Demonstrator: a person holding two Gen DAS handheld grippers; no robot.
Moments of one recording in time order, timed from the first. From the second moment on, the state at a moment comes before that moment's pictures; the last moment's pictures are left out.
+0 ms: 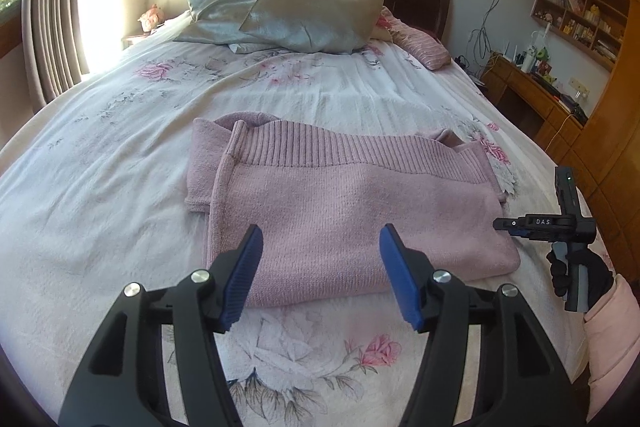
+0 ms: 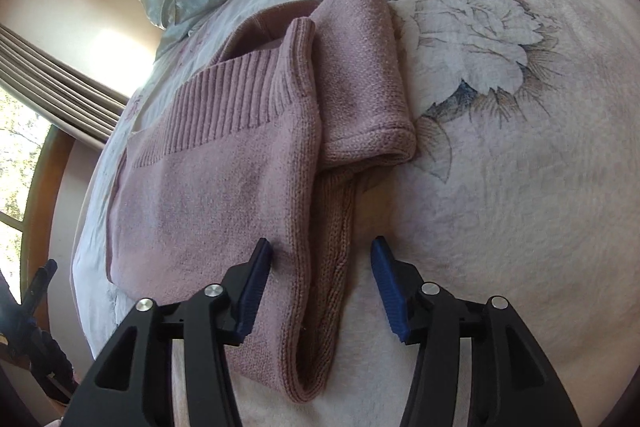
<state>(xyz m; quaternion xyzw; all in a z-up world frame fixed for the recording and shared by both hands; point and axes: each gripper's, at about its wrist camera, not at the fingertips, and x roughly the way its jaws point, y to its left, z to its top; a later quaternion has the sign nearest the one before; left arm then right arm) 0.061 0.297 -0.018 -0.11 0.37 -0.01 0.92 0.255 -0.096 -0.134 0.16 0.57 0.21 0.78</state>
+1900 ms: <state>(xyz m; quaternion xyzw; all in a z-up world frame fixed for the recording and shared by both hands) 0.166 0.358 -0.088 -0.16 0.44 -0.01 0.88 0.285 -0.036 -0.065 0.18 0.53 0.22 0.80</state>
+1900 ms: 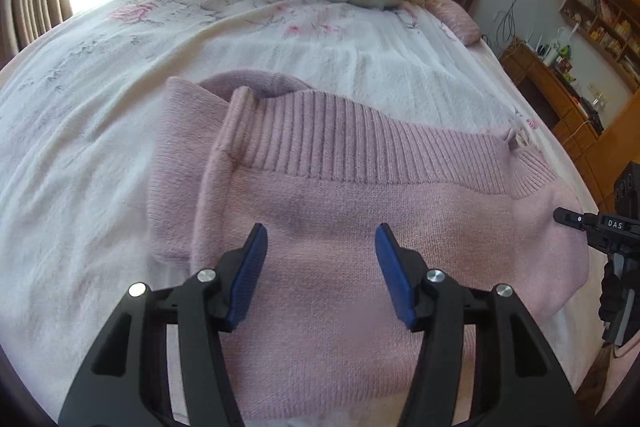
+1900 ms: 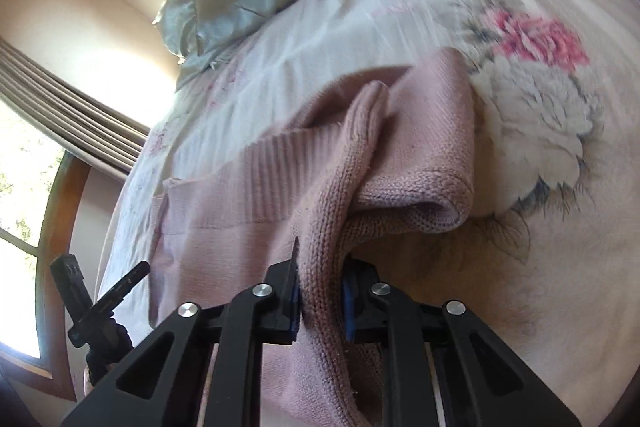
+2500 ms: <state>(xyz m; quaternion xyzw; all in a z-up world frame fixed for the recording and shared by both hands) 0.126 0.416 -0.069 -0.19 0.42 0.01 0.89 0.257 0.216 -0.017 -0.04 0.52 0.32 0.79</state>
